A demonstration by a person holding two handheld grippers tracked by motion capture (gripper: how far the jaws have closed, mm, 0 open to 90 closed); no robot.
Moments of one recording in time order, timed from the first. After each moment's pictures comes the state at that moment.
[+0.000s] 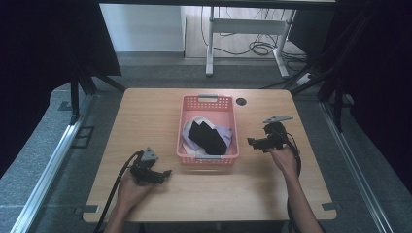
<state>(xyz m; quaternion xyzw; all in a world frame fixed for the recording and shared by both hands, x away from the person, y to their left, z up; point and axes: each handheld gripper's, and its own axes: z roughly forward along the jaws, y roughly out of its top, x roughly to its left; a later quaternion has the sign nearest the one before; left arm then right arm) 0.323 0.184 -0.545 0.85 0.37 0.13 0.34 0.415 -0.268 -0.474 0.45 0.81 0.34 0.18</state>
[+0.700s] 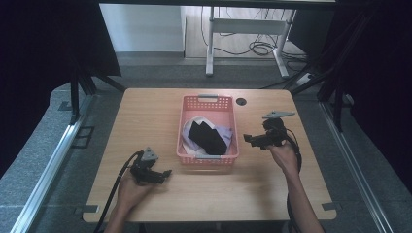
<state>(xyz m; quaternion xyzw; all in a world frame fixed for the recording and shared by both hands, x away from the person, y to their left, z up) 0.323 0.184 -0.545 0.85 0.37 0.13 0.34 0.408 -0.256 -0.444 0.42 0.80 0.39 0.16</state>
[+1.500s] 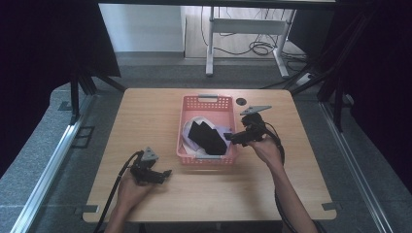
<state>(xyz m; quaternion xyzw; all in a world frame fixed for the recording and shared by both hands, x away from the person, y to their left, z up) 0.323 0.184 -0.545 0.85 0.37 0.13 0.34 0.417 -0.193 -0.433 0.37 0.83 0.39 0.13</state>
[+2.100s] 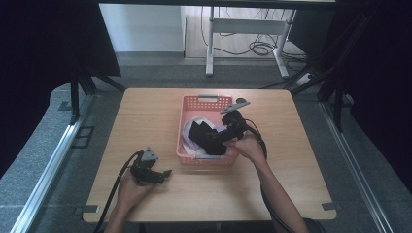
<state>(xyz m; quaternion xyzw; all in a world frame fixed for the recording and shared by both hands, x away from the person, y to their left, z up) 0.323 0.184 -0.545 0.85 0.37 0.13 0.34 0.430 -0.138 -0.439 0.33 0.85 0.40 0.08</state>
